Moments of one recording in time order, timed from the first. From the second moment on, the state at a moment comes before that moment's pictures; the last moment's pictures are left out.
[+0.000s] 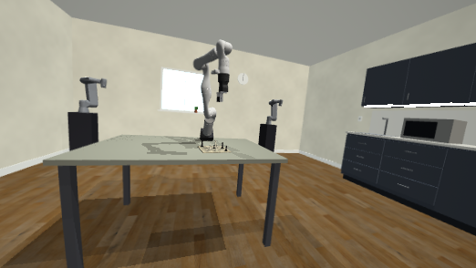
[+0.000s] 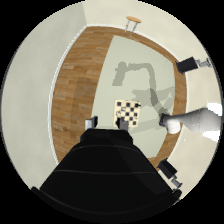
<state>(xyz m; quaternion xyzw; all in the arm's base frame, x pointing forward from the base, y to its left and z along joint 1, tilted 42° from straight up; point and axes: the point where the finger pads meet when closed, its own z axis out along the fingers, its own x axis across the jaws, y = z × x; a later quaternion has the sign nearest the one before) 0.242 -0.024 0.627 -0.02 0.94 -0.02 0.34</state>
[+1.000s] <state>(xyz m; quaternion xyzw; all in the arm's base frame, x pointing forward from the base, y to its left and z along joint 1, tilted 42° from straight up) 0.247 -0.022 0.623 -0.01 0.94 -0.02 0.33</state>
